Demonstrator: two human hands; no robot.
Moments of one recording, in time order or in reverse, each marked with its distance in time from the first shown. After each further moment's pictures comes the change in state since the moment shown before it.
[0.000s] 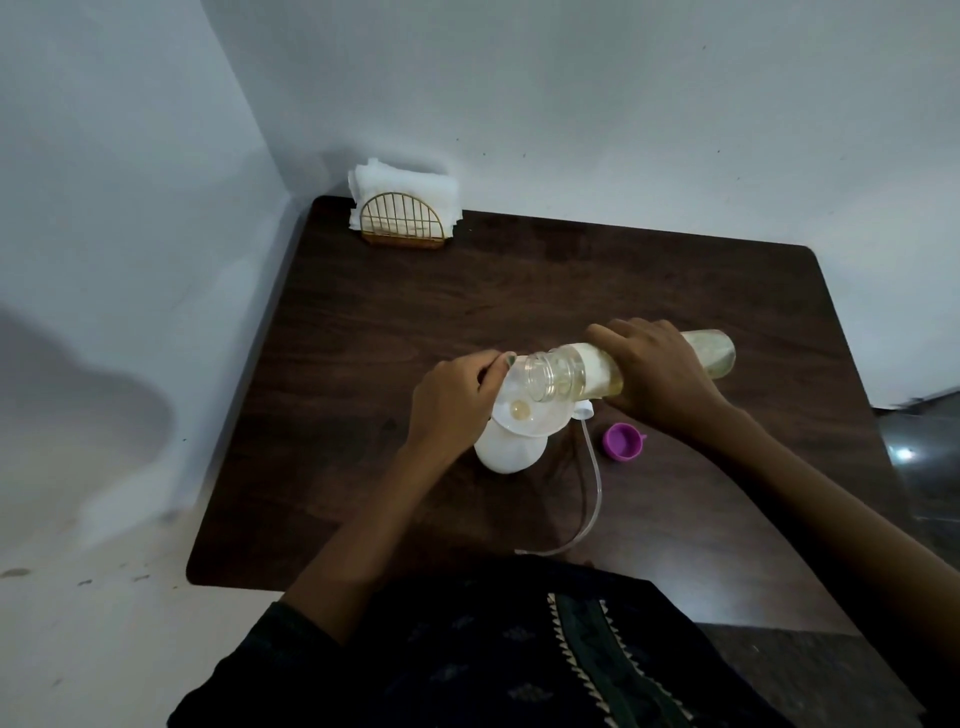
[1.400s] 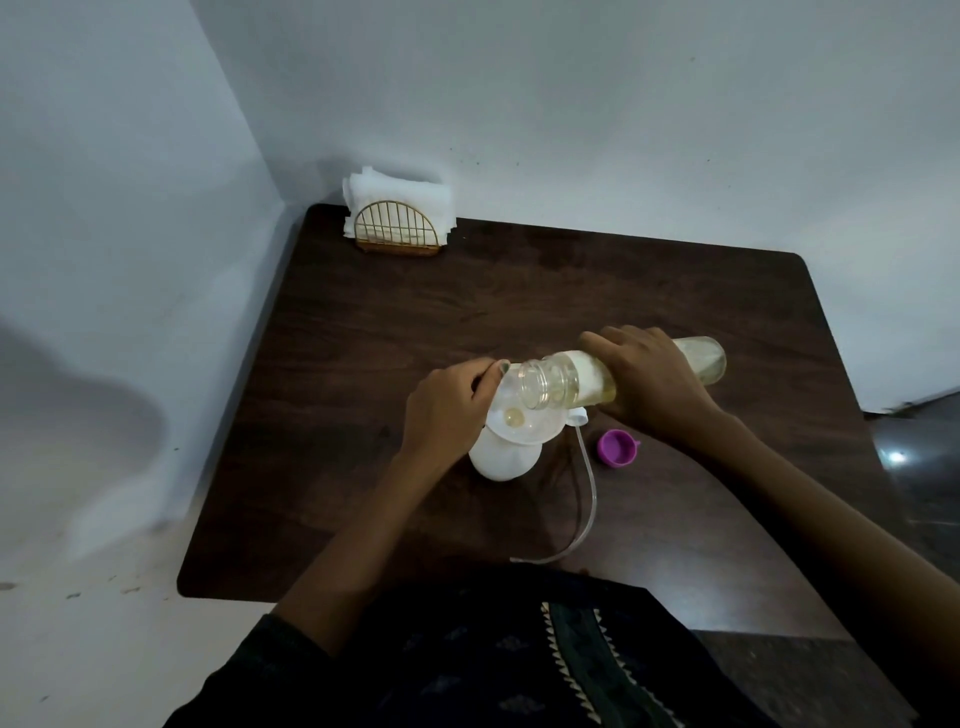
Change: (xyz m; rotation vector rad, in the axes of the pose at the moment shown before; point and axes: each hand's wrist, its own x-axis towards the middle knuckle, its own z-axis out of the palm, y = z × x) left_hand 0.004 0.001 0.005 -0.006 0.001 -0.001; right_hand 0.001 0.006 0.002 -0.014 -0.003 0.004
